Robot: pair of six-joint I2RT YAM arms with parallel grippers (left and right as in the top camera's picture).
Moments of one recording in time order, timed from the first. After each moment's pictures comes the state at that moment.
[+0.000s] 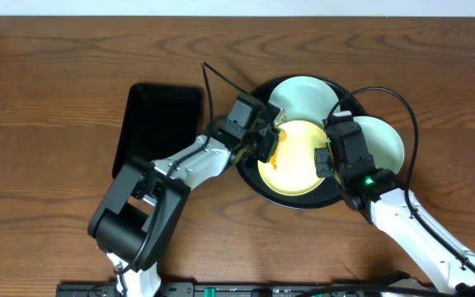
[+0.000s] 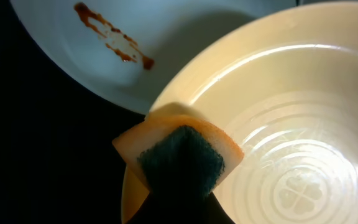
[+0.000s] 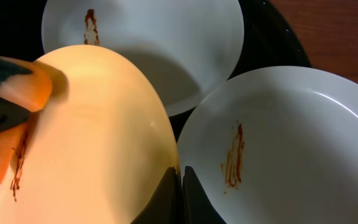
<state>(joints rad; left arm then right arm) -0.56 1.91 1.06 -0.08 0.35 -0.12 0.40 1.33 0.69 -0.25 0.22 0.21</state>
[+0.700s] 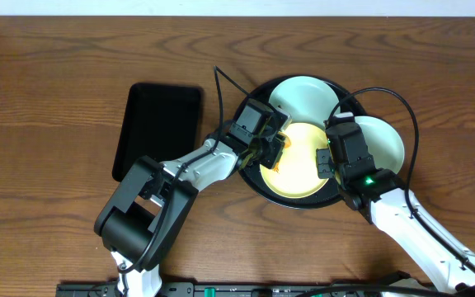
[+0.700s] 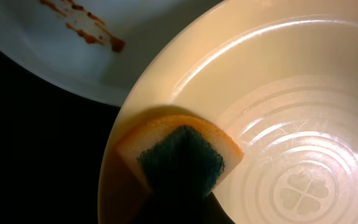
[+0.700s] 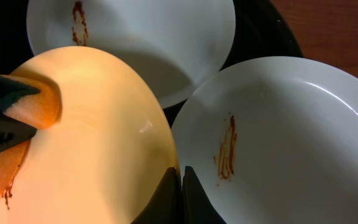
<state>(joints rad) -0.61 1.93 1.06 -0.08 0.32 -0.12 0.40 1.33 0.69 -0.27 0.24 0.22</state>
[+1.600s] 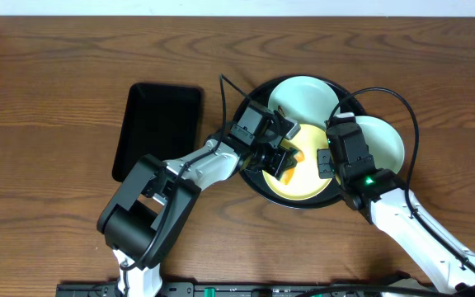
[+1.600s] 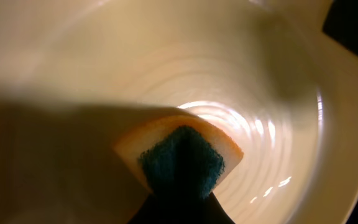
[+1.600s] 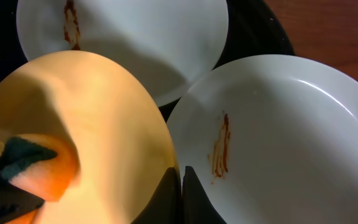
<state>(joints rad) -0.61 1.95 1.06 -0.08 0.63 -0.19 0.40 1.33 0.69 -0.28 0.26 0.22</state>
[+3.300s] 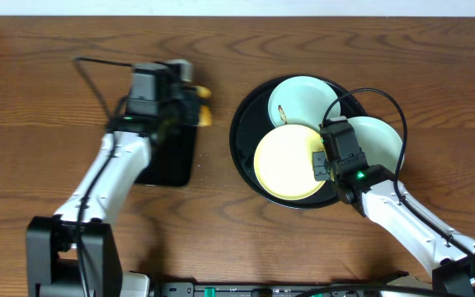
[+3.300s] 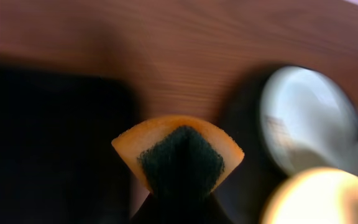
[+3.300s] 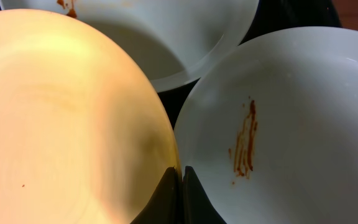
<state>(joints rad) -0.11 1.59 1.05 -0.29 0.32 -0.26 0.40 1.43 0.69 -0.26 0.22 0.22</state>
